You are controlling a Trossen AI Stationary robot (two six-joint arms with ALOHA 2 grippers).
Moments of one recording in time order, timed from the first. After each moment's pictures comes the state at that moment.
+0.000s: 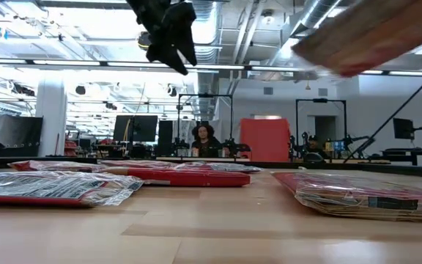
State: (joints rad) left arm 0.30 1.46 1.33 -0.60 -0.12 -0.13; right arm 0.69 1.01 0.76 -0.49 0.15 1.53
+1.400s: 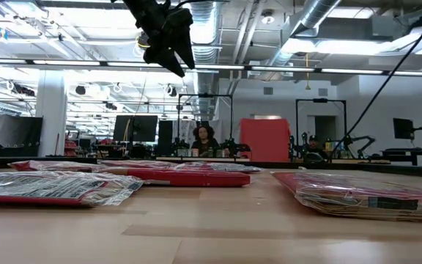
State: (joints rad) left arm 0.36 1.46 1.33 -0.58 -0.12 -0.13; right arm 1.00 1.33 0.76 -0.41 0.02 1.76
